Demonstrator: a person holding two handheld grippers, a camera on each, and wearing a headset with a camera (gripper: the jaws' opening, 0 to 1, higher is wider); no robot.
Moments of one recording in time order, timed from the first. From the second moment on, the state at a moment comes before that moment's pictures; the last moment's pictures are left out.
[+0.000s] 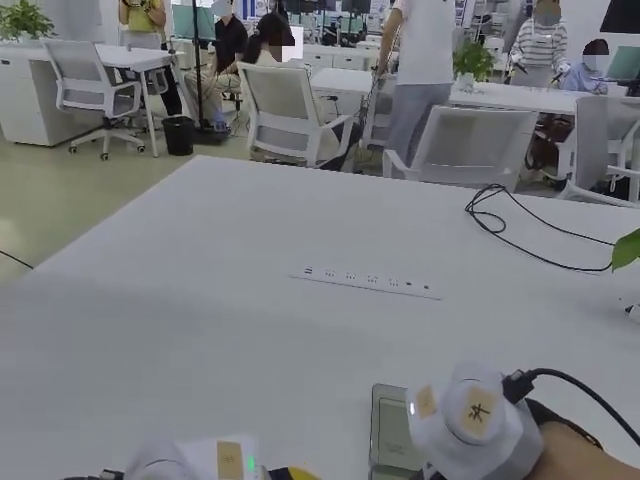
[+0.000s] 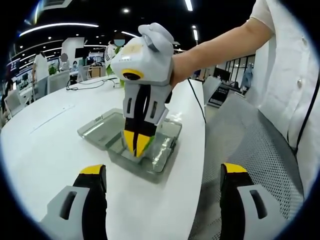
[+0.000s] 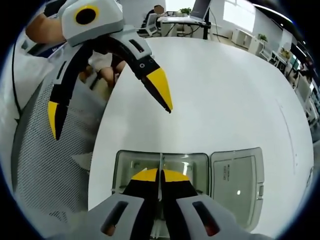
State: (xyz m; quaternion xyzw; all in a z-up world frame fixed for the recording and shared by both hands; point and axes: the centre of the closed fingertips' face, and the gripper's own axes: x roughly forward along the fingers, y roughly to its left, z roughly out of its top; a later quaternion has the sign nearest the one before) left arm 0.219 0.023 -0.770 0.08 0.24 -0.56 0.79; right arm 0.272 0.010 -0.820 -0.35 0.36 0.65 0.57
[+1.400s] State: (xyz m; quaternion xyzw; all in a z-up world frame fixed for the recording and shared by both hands) left arm 0.221 0.026 -0.765 0.08 0.24 -0.56 0.79; right arm 0.269 -0.050 -0.751 -0.25 0.34 0.63 0.66
